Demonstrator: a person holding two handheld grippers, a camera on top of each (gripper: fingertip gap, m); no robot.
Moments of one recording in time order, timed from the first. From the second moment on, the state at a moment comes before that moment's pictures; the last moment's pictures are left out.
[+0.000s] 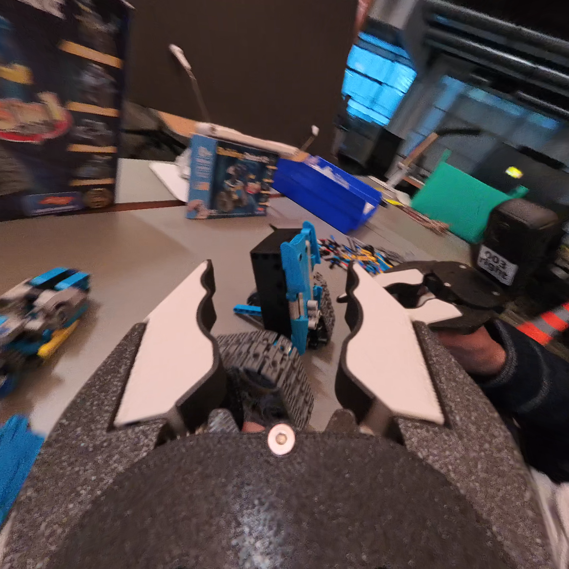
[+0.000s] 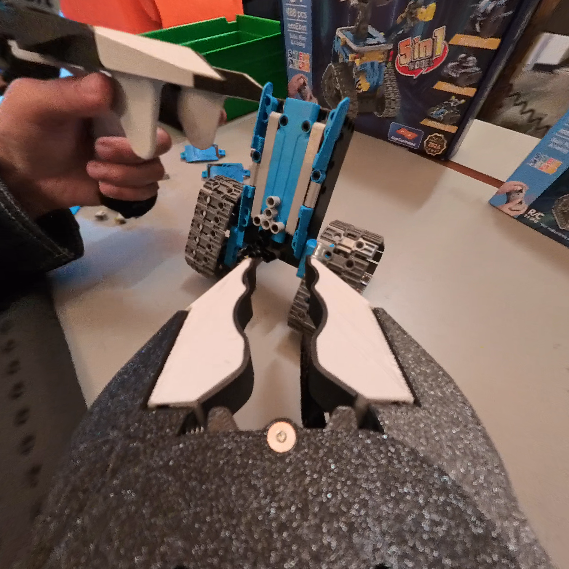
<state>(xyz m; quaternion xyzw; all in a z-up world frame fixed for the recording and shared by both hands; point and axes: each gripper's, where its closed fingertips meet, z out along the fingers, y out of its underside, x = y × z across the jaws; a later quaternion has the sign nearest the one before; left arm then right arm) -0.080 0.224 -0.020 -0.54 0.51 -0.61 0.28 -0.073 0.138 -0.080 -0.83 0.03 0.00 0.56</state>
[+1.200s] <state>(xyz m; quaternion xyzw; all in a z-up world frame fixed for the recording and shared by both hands) -0.058 0.191 -0.062 -0.55 0.58 -0.50 0.33 -0.082 0.139 -0.112 -0.87 0.02 -0.08 0.48</state>
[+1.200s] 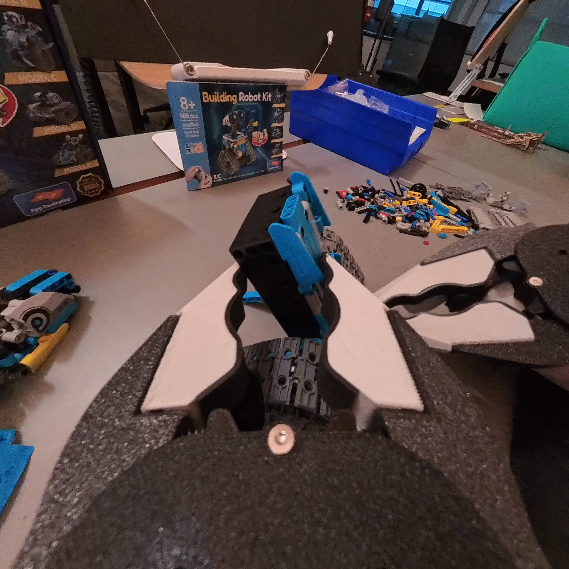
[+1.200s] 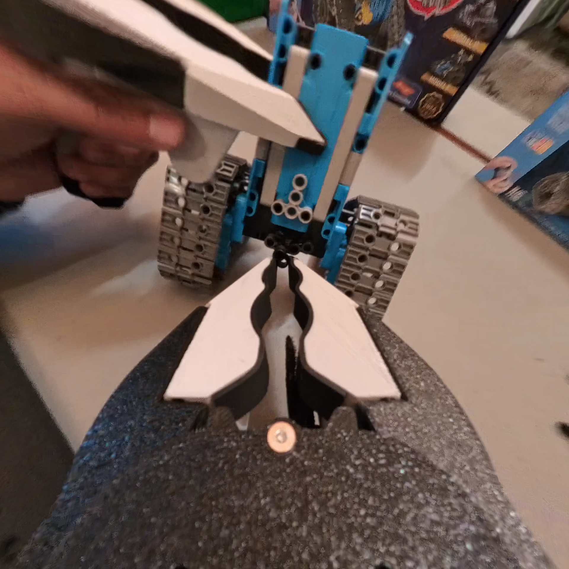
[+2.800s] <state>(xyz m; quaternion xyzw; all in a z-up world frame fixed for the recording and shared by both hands) -0.057 0.188 -0.063 -0.55 0.57 -0.51 0.33 -0.081 0.137 -0.101 -0.86 -0.07 -0.20 0.47</state>
